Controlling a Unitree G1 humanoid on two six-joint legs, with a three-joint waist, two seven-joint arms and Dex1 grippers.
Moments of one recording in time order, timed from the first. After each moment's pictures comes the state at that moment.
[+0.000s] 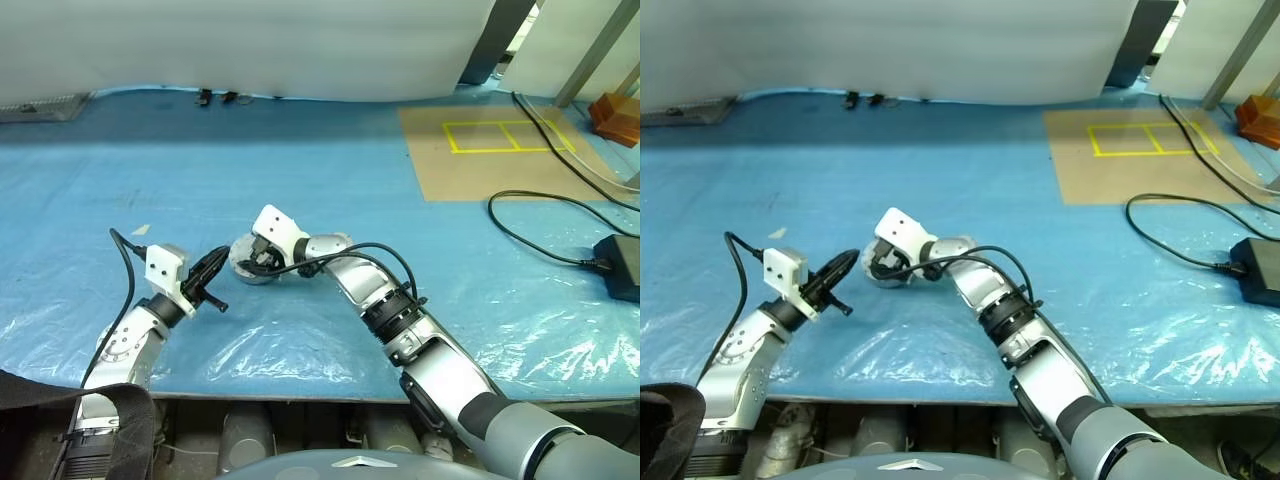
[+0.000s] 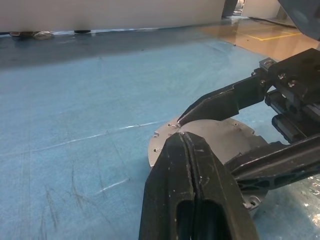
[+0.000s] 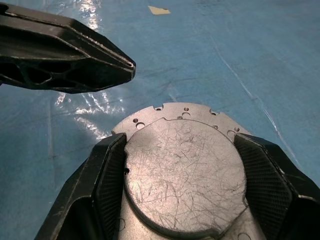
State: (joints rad) left arm 0.05 0.36 0.16 -0.10 -0.37 0.06 -0.63; right arm -0.76 0.05 0.44 0.48 -0.11 0.39 0.65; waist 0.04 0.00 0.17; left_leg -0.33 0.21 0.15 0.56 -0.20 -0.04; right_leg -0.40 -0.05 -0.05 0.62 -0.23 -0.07
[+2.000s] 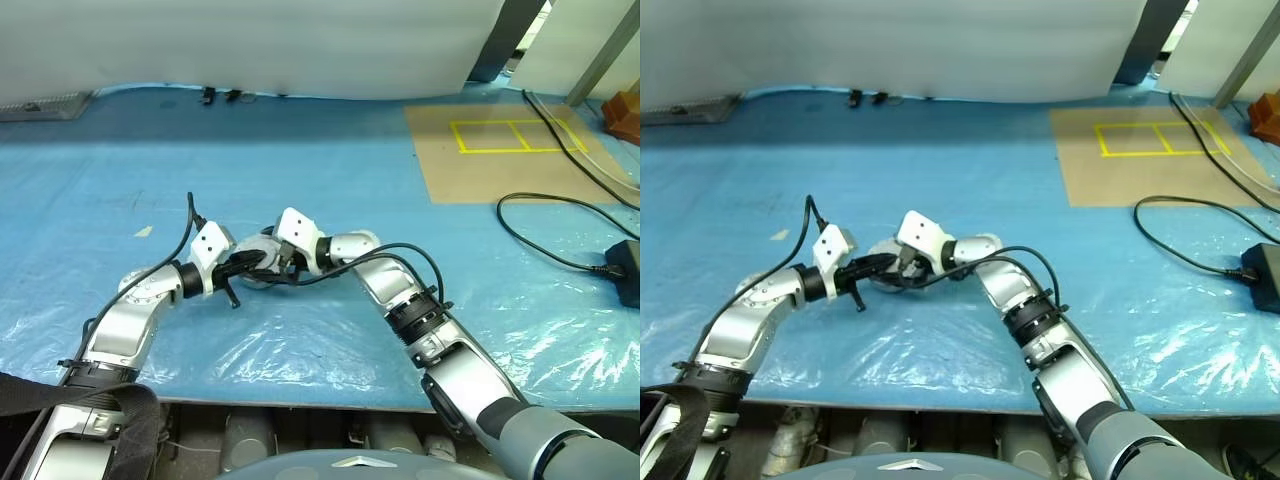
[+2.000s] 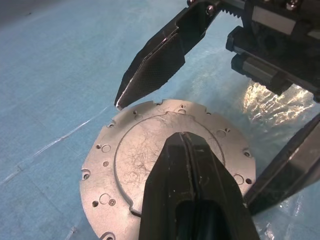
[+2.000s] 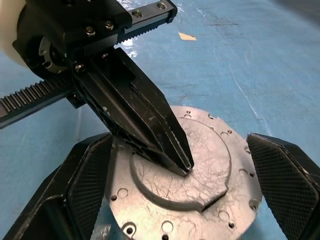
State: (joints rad) left arm -0.23 0.56 -0.06 0.01 -0.26 0.25 -0.88; right arm -0.71 -0.07 0.37 0.41 0.00 0.19 0.89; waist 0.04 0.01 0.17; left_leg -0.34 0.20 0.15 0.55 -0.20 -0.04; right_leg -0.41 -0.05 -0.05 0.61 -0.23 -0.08
